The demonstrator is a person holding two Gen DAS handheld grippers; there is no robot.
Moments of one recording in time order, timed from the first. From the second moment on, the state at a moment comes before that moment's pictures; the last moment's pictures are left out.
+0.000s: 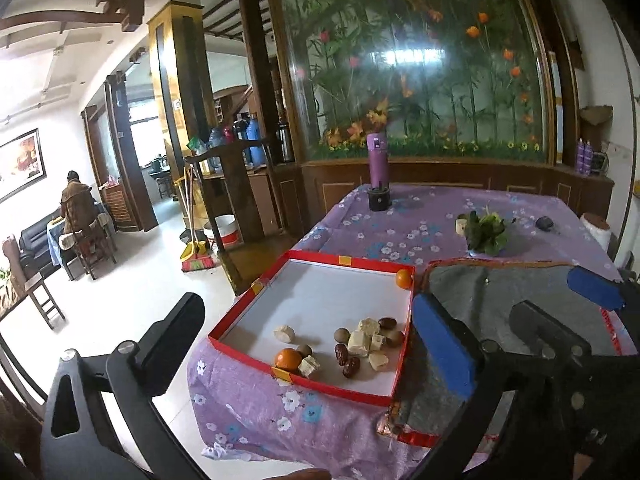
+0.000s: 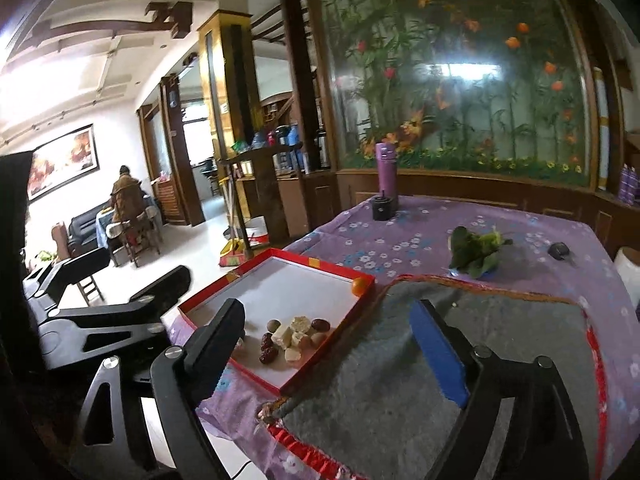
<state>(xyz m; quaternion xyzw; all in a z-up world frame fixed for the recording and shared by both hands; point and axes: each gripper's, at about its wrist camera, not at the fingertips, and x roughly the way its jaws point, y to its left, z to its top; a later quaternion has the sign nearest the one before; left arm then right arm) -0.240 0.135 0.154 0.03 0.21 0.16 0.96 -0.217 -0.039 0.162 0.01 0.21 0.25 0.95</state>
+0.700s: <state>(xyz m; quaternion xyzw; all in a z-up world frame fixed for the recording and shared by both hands) -0.272 0.169 0.149 0.02 0.21 0.23 0.95 -0.239 -0.029 0.163 0.03 0.20 0.25 0.95</state>
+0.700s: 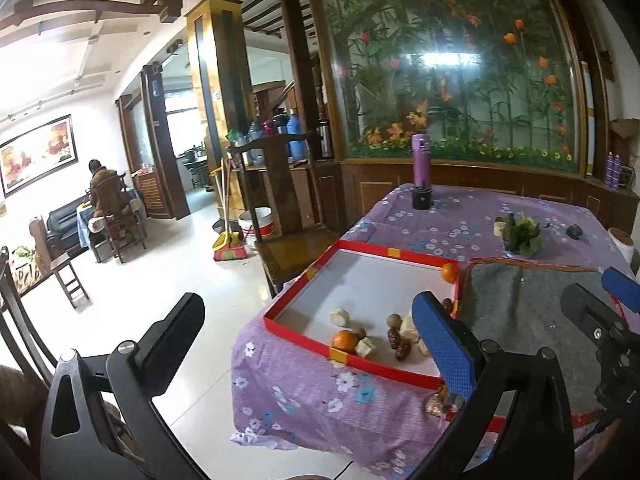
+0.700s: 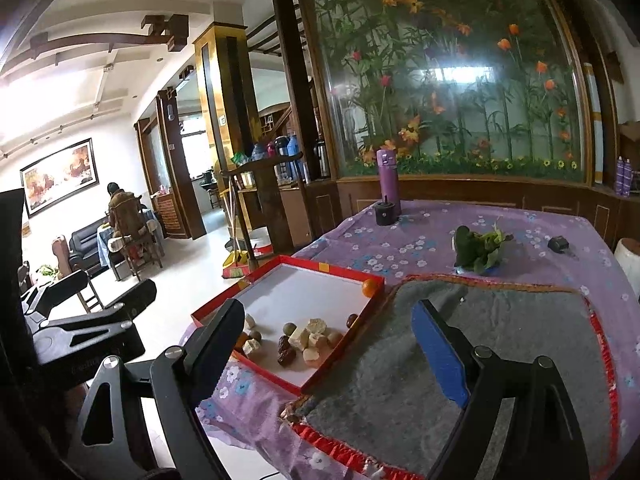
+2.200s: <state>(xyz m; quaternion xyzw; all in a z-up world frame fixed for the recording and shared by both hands) -0.271 0.179 0.143 0.01 0.22 0.24 0.95 -0.238 -0.019 0.155 0.02 0.21 0.26 0.94</state>
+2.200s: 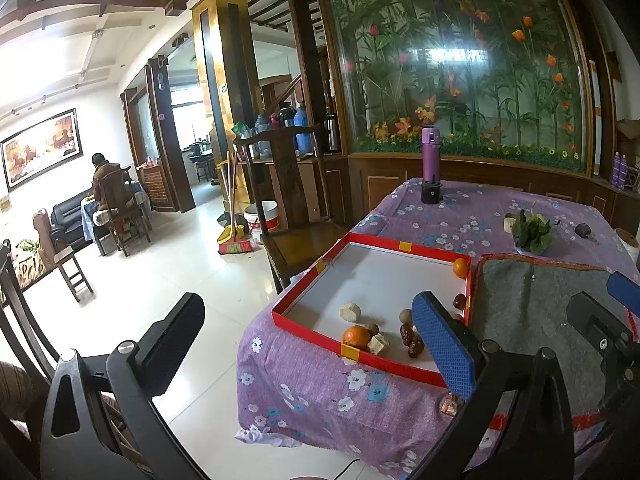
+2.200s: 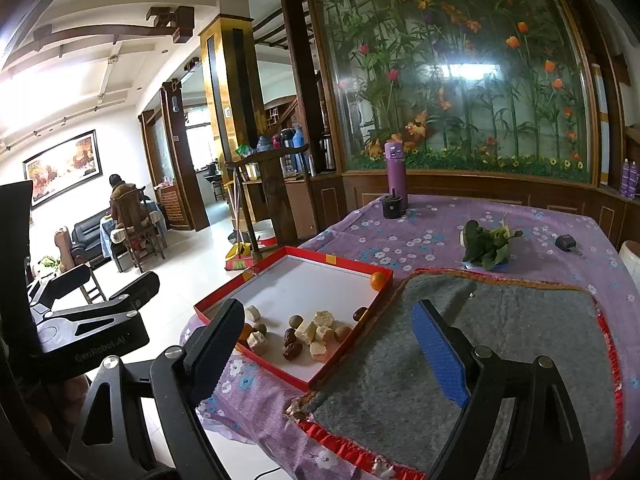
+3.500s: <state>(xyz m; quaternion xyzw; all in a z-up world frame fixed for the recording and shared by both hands) -0.243 0.213 0.127 0.00 0.24 0.25 0.94 -0.203 0.023 0.163 0.00 0.22 0.26 0.94</state>
